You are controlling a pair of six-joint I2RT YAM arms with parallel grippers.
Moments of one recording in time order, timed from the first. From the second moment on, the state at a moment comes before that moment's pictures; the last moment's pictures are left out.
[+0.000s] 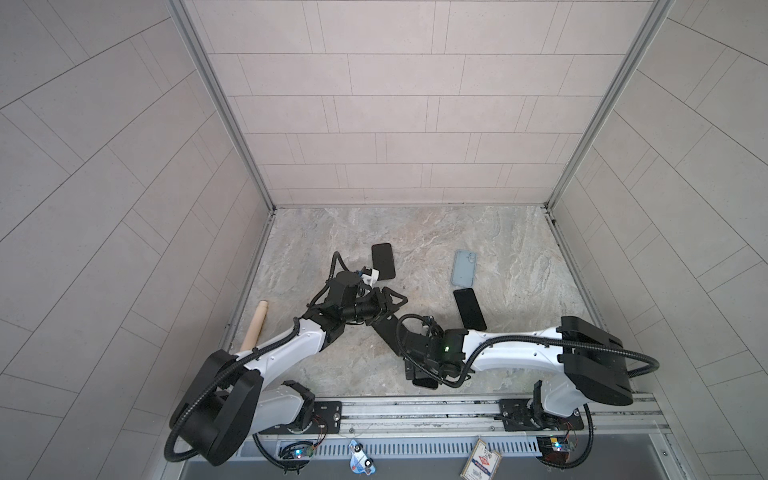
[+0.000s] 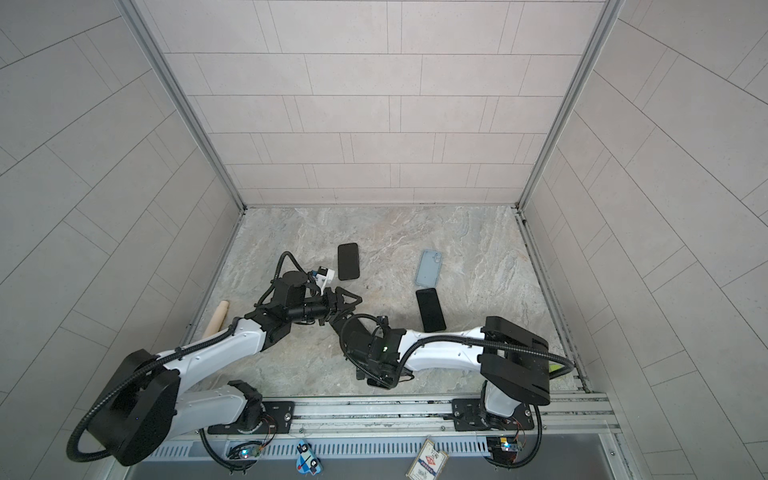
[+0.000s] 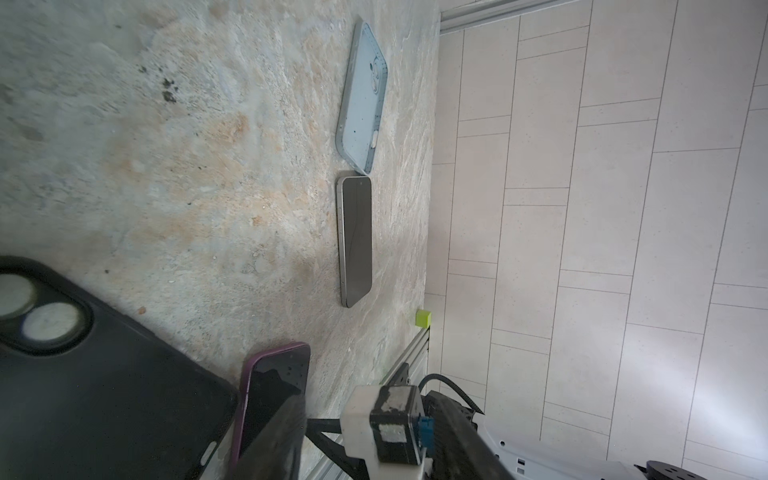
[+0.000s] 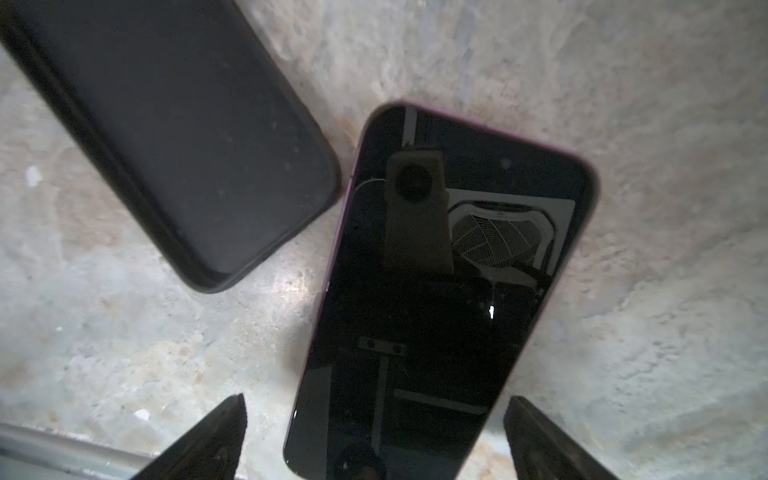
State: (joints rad) left arm -0.49 1.22 0.51 0.18 0.63 -1.09; right arm 1.22 1.63 0.94 -0.67 0.15 1.19
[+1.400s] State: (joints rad) left arm -0.45 1.22 0.47 0.20 0.68 -1.10; right arm 0.97 1.23 0.80 -0.67 0.21 0.81
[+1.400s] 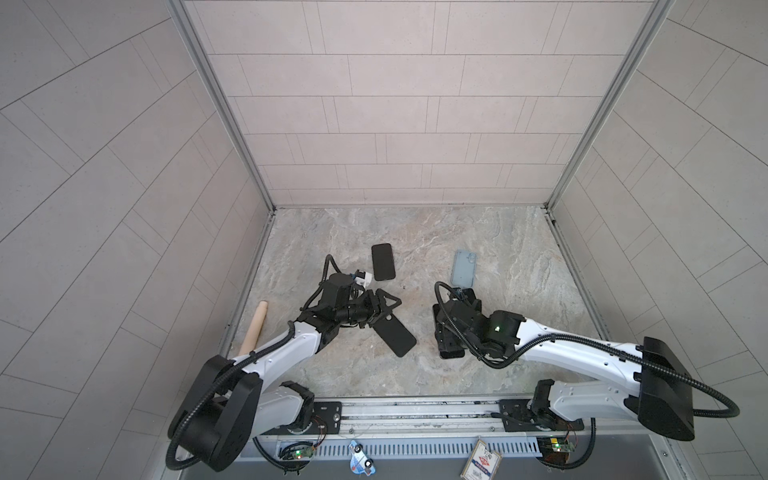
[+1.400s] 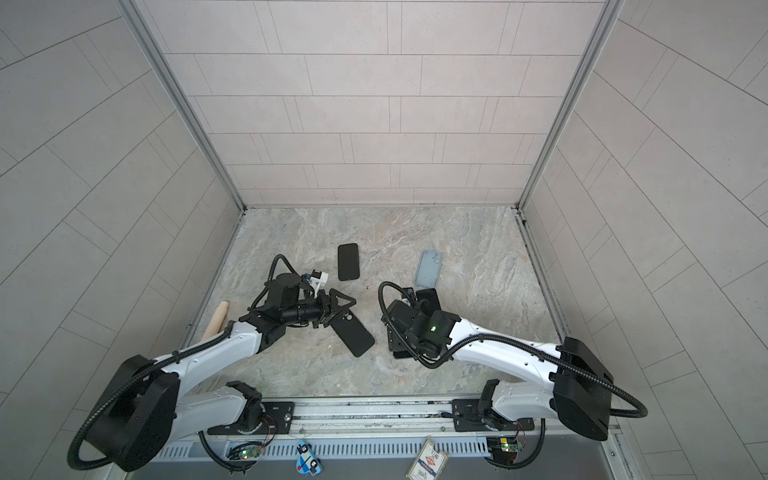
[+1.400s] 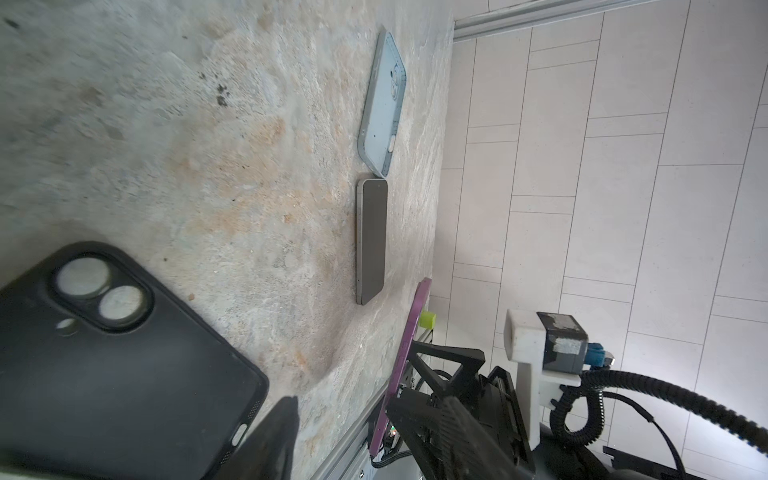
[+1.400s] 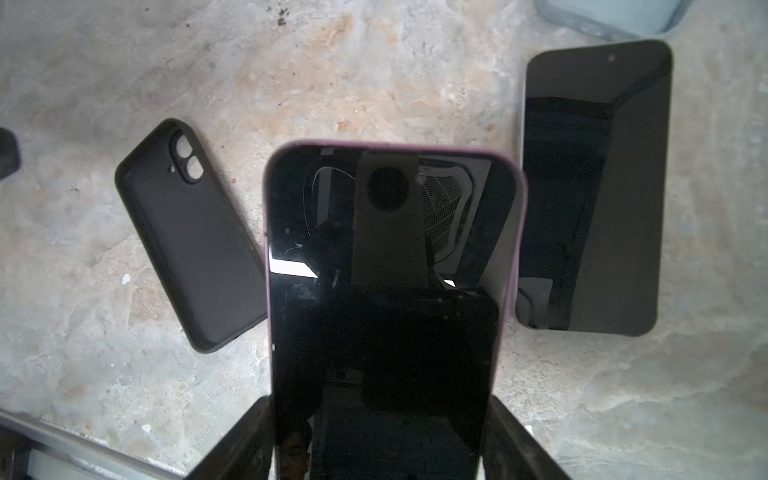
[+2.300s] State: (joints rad) left arm -0.61 1.44 0.49 0.53 0.74 -1.26; right arm 0.96 1.25 0.89 -0.64 0.01 0.61
